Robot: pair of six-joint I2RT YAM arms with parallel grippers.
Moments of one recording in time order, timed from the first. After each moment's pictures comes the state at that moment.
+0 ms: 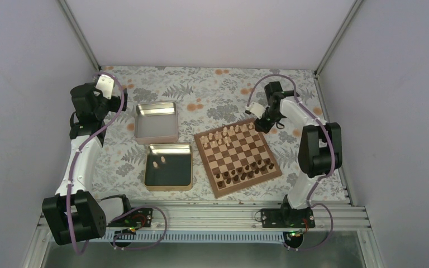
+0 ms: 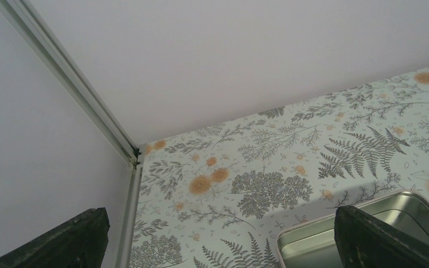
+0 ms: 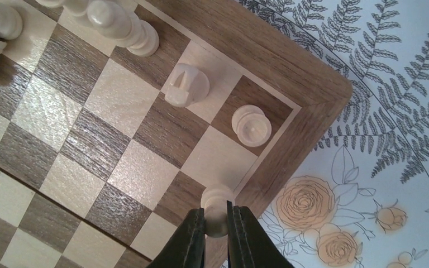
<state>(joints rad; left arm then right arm) 0.19 1.14 0.90 -0.05 0.20 0.31 0.17 1.79 1.34 -0.93 -0.21 -0.74</state>
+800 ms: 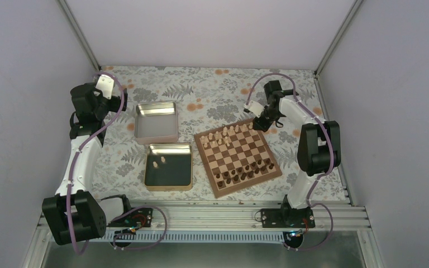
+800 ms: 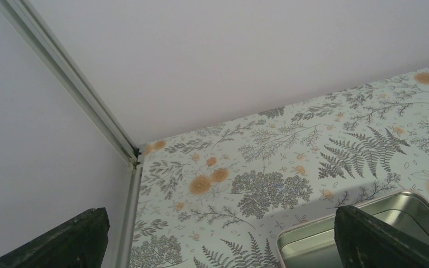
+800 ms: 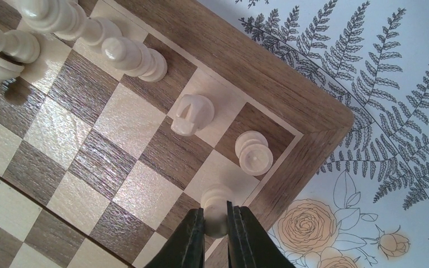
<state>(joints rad) 0.19 1.14 0.90 -0.05 0.20 0.31 0.17 1.83 1.36 -0.92 -0.26 -0.76</state>
